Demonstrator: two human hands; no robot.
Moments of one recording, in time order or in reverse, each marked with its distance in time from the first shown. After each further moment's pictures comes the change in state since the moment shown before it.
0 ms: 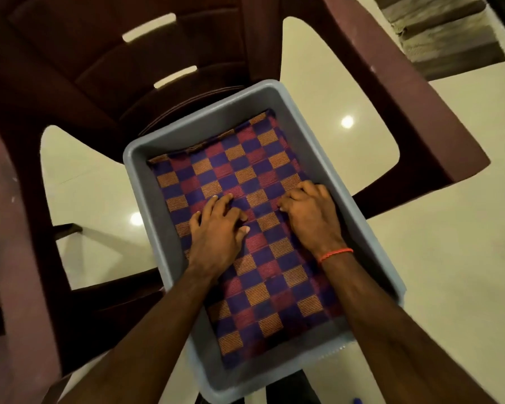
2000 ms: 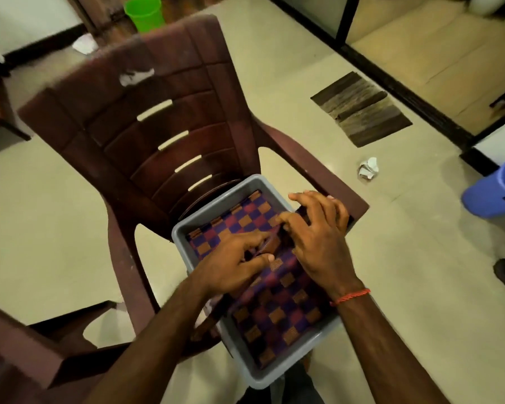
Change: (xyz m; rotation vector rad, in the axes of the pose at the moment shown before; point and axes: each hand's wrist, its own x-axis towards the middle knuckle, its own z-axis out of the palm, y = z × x) left_hand -0.069 0.087 -0.244 -0.516 -0.284 0.514; right_hand -0.042 -0.097 -0.240 0.035 0.435 0.155
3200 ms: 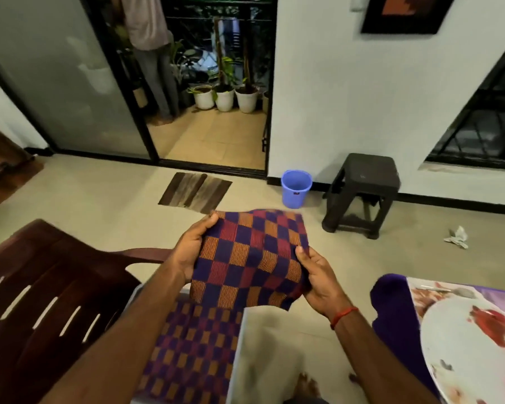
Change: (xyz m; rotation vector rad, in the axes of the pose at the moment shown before) left_hand 0.031 0.320 0.059 -0.814 -0.405 -0.203; right_hand -0.192 -0.007 -0.290 1.543 0.795 1.142
